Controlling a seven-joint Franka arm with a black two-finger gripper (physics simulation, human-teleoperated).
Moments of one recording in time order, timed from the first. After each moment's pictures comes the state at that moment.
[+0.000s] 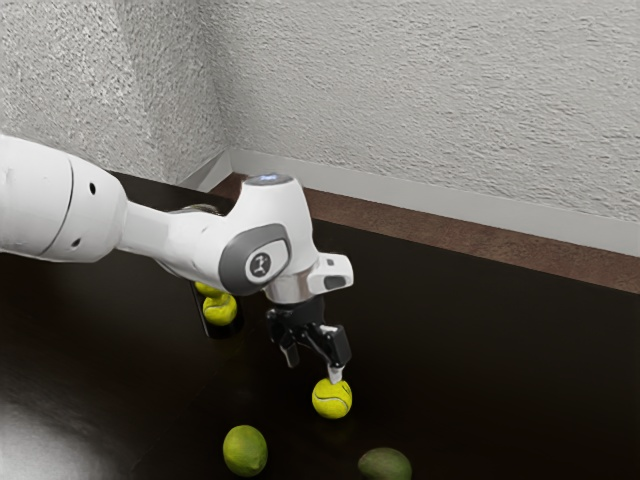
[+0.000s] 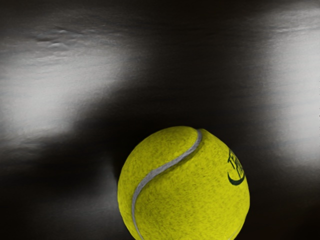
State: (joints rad) arm -0.19 0.21 -0.14 -2.11 -0.20 2.26 -0.03
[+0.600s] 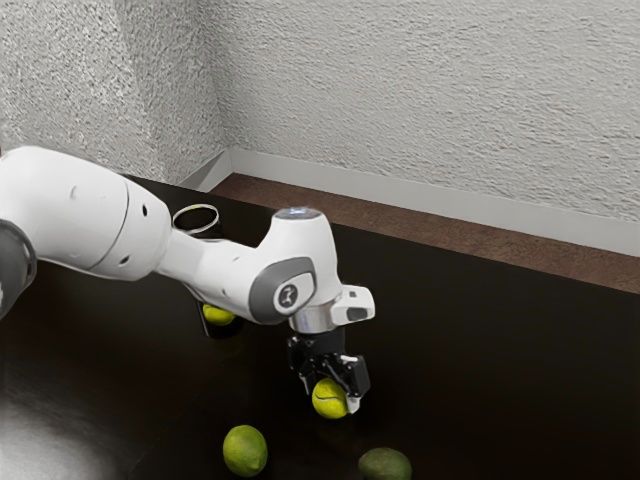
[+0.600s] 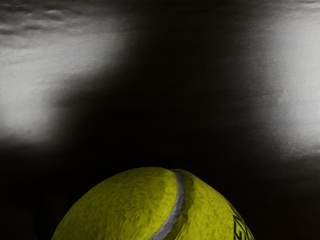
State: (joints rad) arm -0.23 0.37 -0.14 -2.05 -0.20 2.31 -0.05
